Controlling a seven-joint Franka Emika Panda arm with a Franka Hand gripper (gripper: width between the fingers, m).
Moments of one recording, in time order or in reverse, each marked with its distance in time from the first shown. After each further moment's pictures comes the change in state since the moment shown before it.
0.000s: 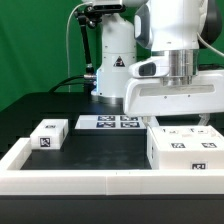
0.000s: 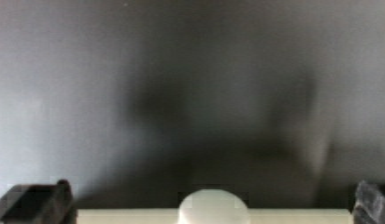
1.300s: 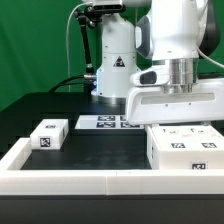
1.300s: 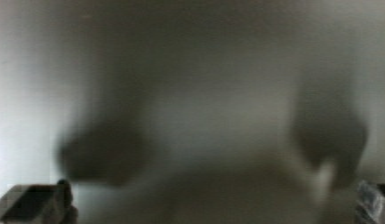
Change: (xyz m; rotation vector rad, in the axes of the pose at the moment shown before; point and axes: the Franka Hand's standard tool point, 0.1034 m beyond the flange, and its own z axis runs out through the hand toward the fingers) arm -0.003 -0.007 0.017 0.005 0.055 0.023
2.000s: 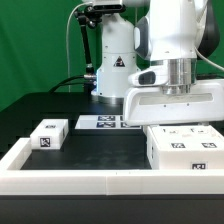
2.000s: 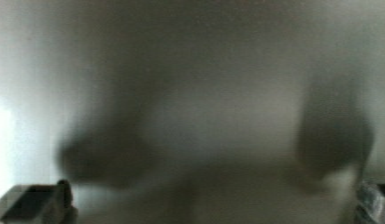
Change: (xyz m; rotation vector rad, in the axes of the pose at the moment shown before) arm 0.004 0.009 0.001 -0.007 0.006 -0.048
